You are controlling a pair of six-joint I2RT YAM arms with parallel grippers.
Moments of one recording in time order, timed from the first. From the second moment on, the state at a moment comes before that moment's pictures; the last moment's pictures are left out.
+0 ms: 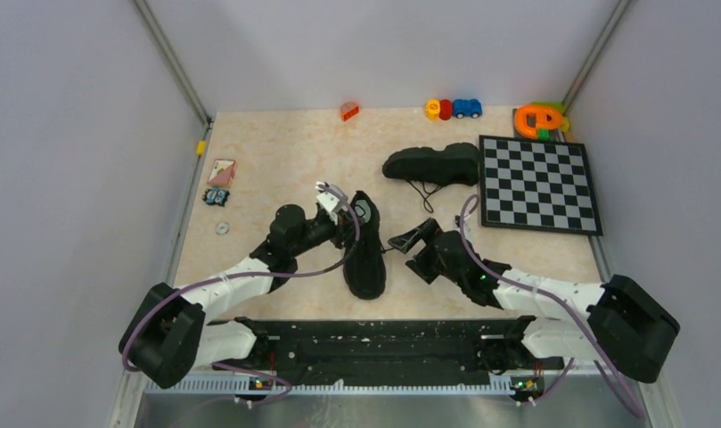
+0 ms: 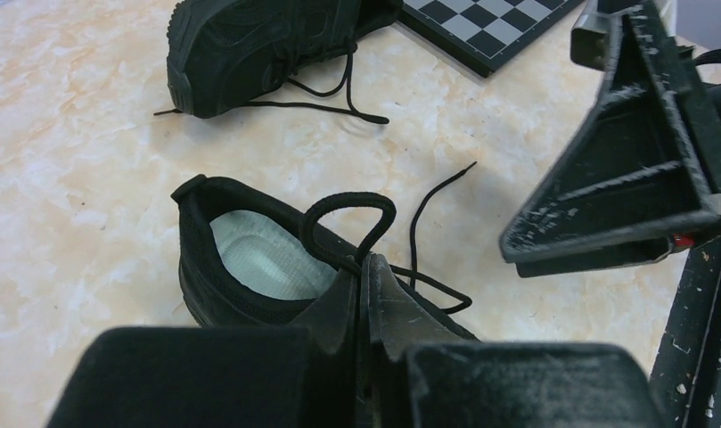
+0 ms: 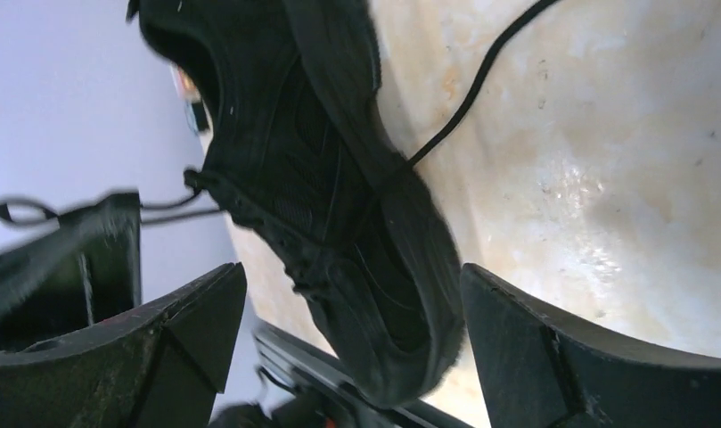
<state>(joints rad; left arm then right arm) -0.56 1.20 0.48 0.58 0.39 -0.06 0.85 1.12 0.38 0.23 0.16 1.37</state>
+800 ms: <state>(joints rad) -0.56 1.11 0.41 0.58 0.37 -0.03 0.93 1.57 0.55 0.24 0.39 2.08</state>
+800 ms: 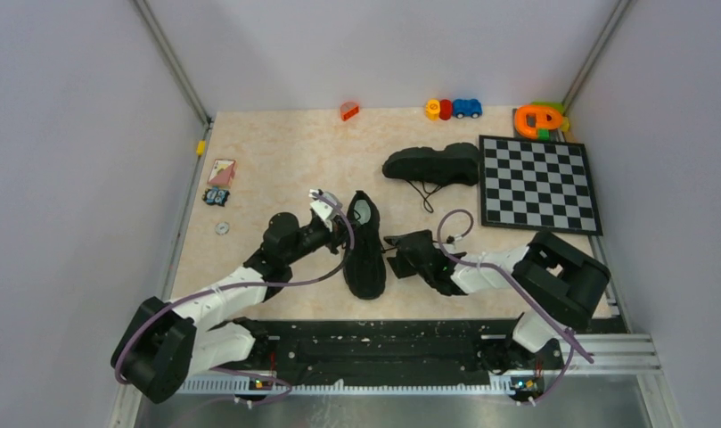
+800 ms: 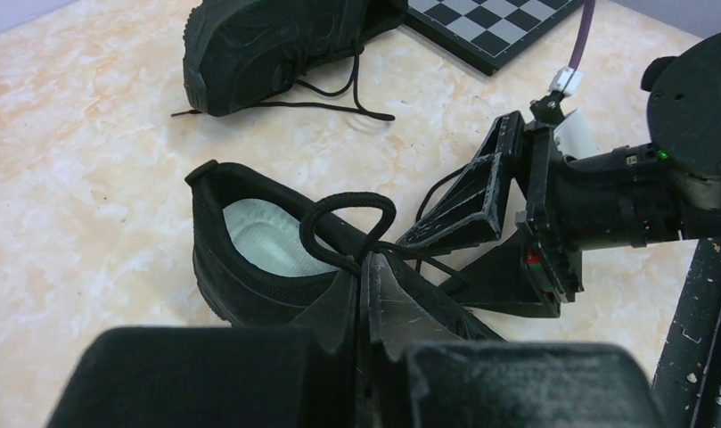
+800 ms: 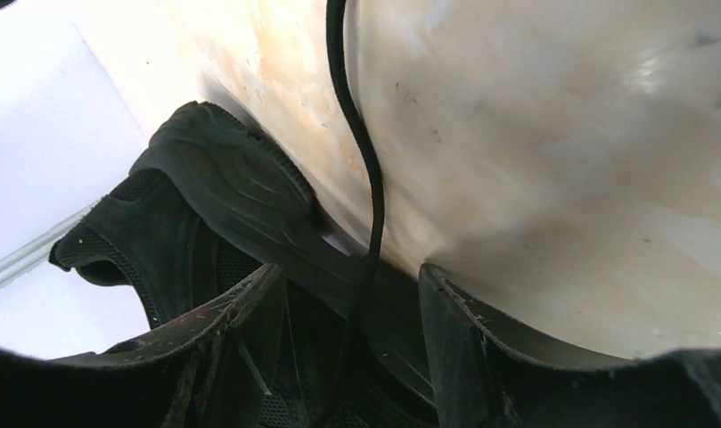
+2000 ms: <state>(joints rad) -0.56 1.10 0.41 0.52 0.26 -0.01 0.64 1.15 0.47 0.58 0.14 1.17</state>
